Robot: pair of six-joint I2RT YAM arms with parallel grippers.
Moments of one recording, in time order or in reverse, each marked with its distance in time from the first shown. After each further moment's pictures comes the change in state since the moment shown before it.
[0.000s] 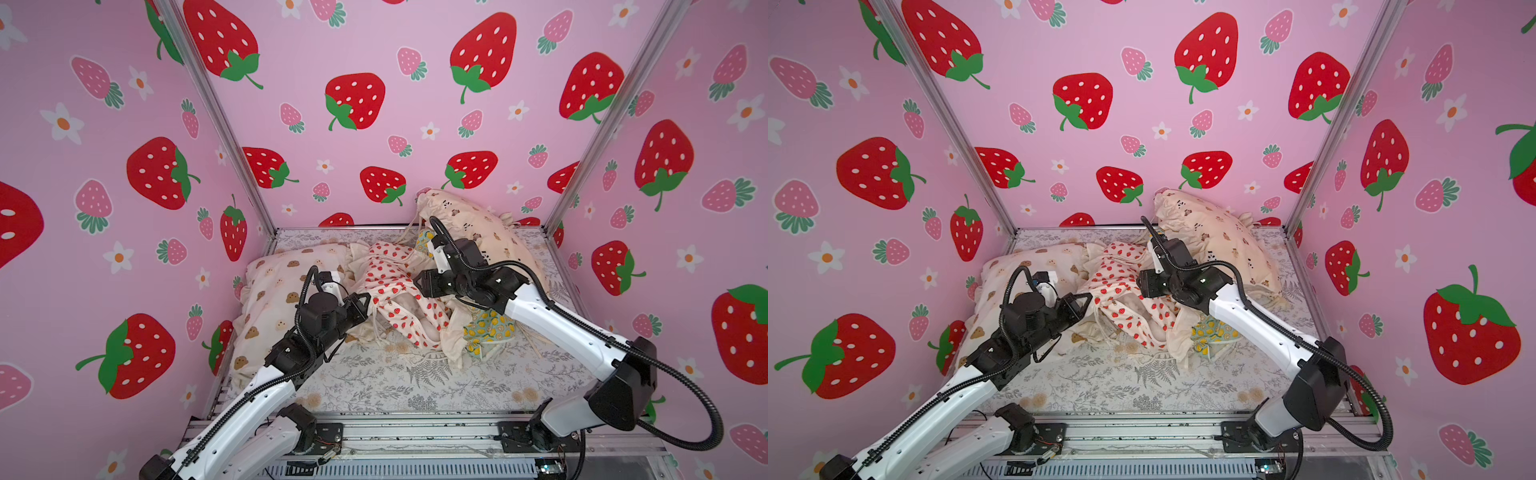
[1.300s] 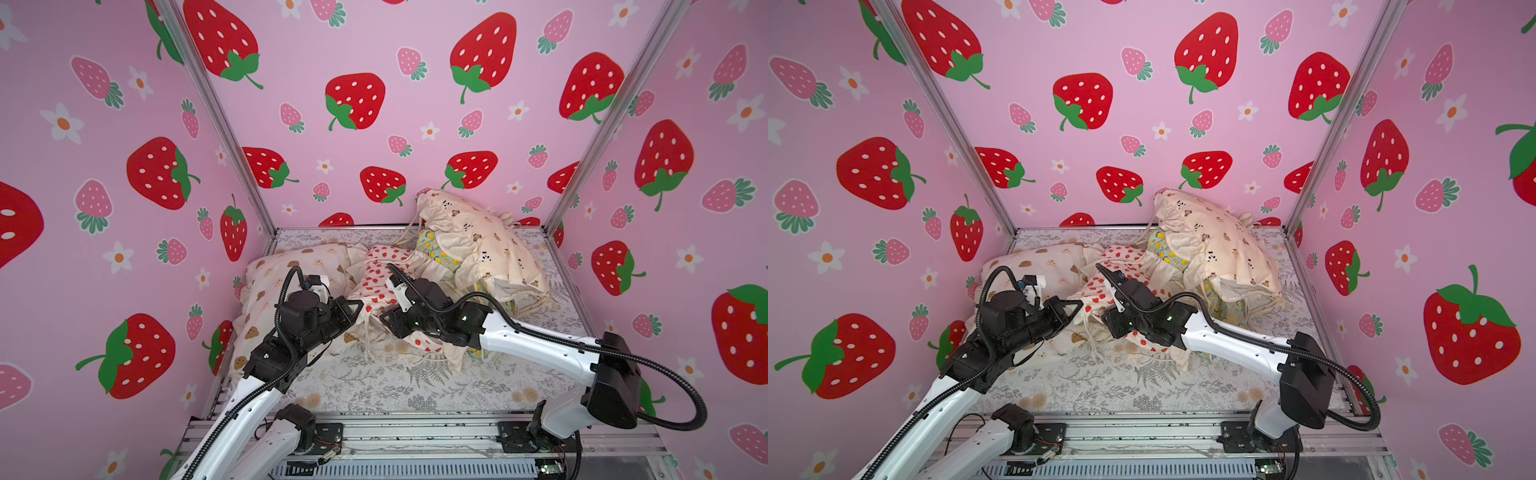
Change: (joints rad) left arm 0.120 -0.085 0.074 -0.222 0.216 -0.076; right arm 0.270 0.058 -0.174 0.290 0.014 0.039
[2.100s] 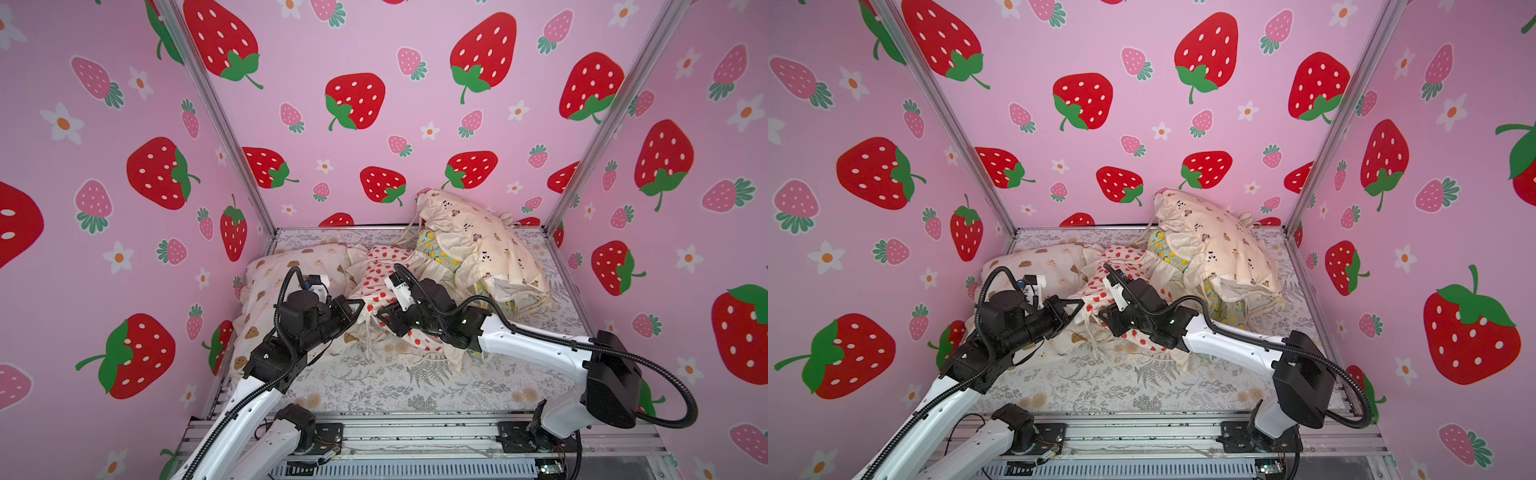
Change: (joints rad) left arm 0.000 -0.001 0.000 0.018 0.021 -0.039; right arm -0.032 0.000 -0.100 0.249 -0.100 -0.061
